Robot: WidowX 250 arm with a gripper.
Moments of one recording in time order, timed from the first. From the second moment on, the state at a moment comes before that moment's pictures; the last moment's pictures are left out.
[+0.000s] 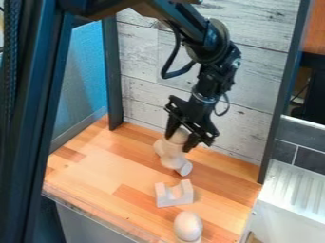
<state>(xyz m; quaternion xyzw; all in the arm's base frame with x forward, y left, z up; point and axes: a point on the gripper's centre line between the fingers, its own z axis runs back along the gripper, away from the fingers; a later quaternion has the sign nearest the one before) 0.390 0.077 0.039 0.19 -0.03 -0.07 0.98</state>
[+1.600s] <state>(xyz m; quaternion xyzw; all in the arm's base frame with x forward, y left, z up) 0.364 0.073 0.030 0.14 -0.03 -0.10 0.98</state>
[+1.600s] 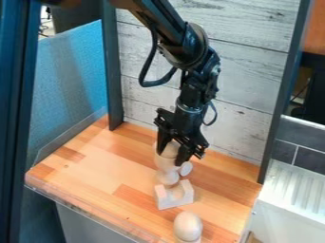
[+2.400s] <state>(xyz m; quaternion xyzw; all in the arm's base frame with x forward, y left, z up) 0.361 0.069 0.048 0.12 -0.06 -0.12 0.98</state>
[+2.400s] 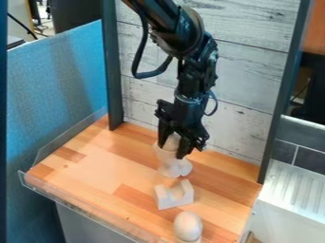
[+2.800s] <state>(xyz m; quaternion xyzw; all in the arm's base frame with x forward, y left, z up) 0.356 0.060 0.039 0.14 -0.06 -0.14 0.98</state>
